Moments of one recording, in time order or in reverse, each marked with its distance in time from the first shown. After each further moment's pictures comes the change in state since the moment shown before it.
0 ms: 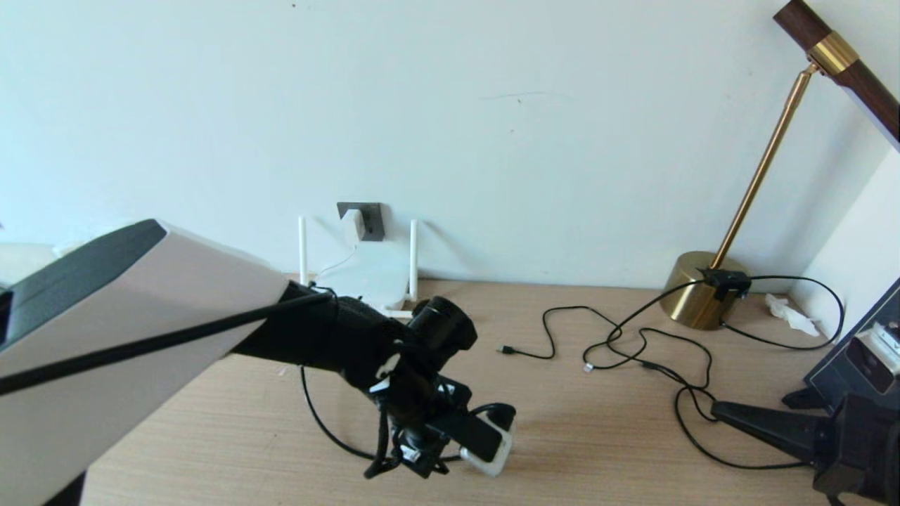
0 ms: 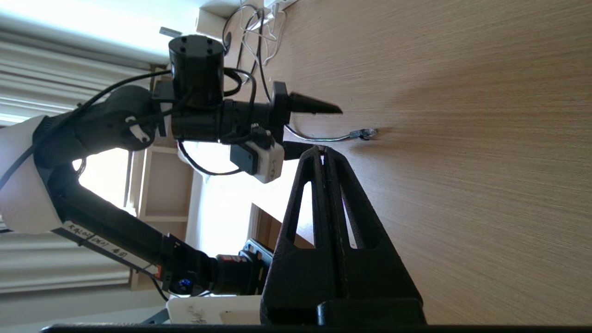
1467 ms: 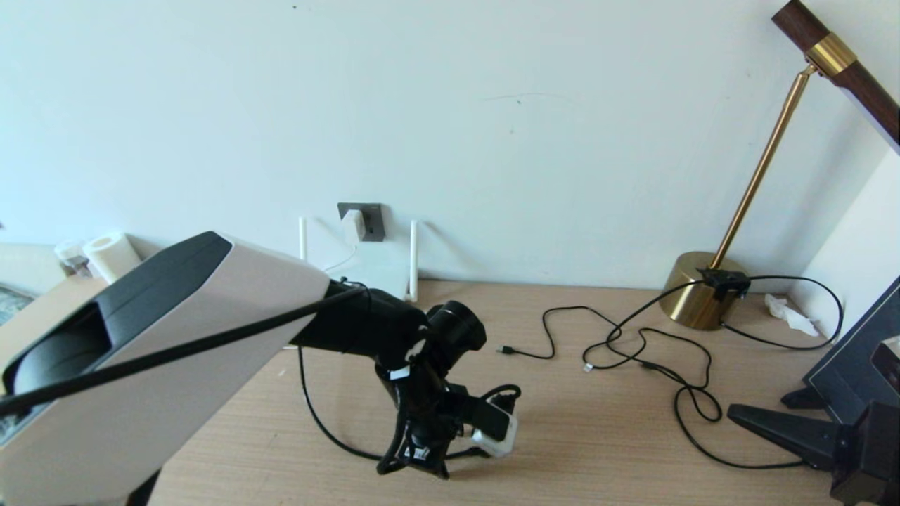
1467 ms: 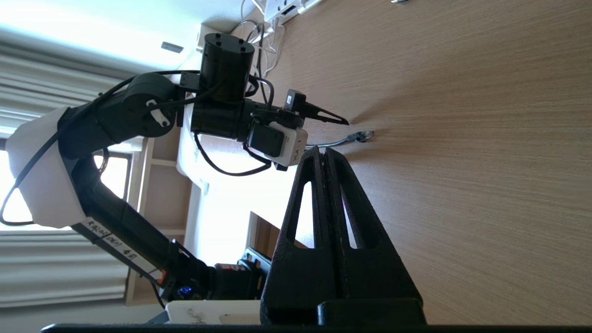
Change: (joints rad) left arm 0.012 0.127 -0.178 0.199 0.026 -0.177; right arm -0.036 -0.062 0.028 0.007 -0.005 0.008
